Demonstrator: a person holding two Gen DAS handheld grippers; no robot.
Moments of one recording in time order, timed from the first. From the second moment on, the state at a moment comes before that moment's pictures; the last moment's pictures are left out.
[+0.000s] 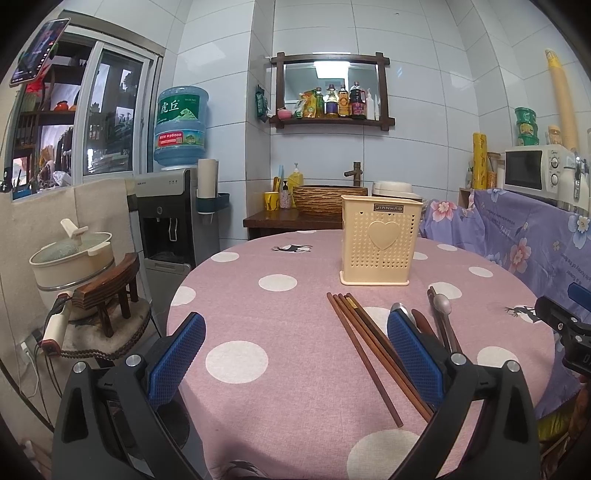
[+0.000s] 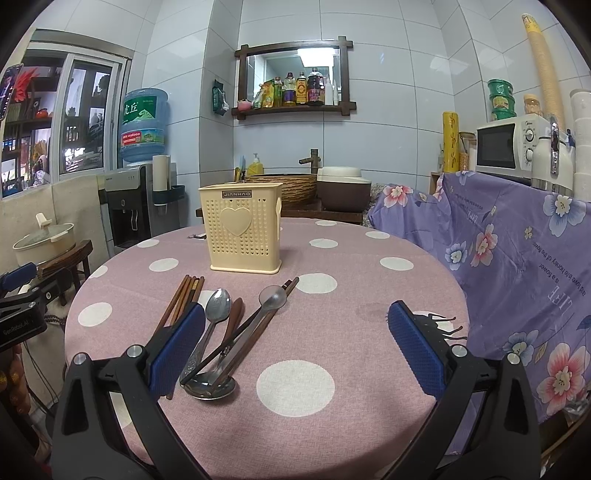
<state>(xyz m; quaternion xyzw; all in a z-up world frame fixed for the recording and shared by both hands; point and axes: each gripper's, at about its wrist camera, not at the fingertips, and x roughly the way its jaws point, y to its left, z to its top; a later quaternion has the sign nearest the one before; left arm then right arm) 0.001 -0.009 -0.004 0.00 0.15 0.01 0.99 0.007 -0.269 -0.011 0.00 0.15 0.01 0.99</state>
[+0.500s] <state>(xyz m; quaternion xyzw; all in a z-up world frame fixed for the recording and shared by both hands) -0.001 -0.009 -0.004 0.00 0.15 0.01 0.99 0.008 -0.266 -0.015 0.00 0.15 0.01 0.99</state>
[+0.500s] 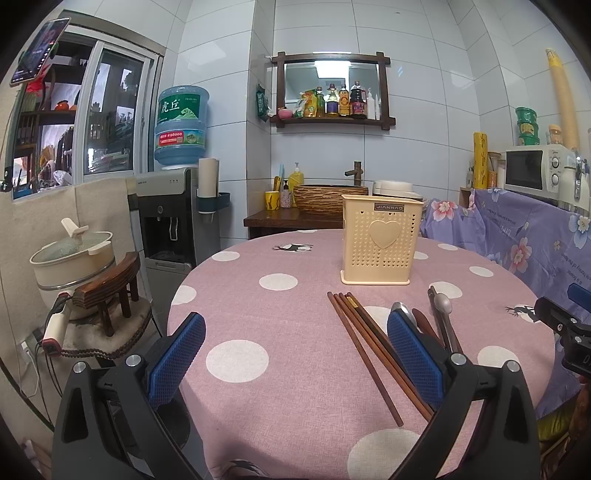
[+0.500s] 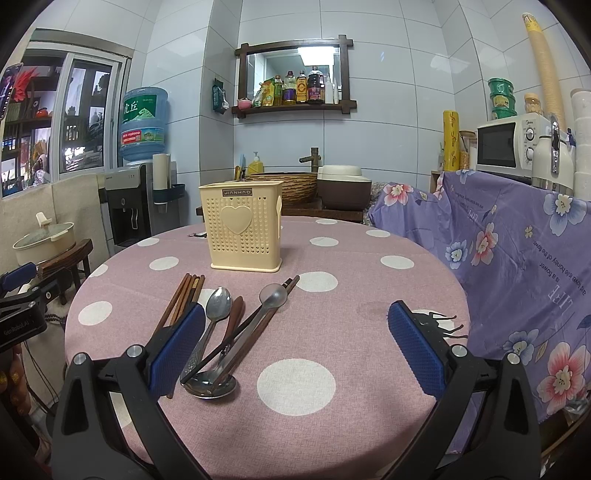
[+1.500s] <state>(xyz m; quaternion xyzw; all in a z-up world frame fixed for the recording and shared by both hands) -0.001 -0.009 -0.004 0.00 0.15 0.01 0.99 0.010 -0.263 -0.019 0.00 0.15 0.01 0.99</state>
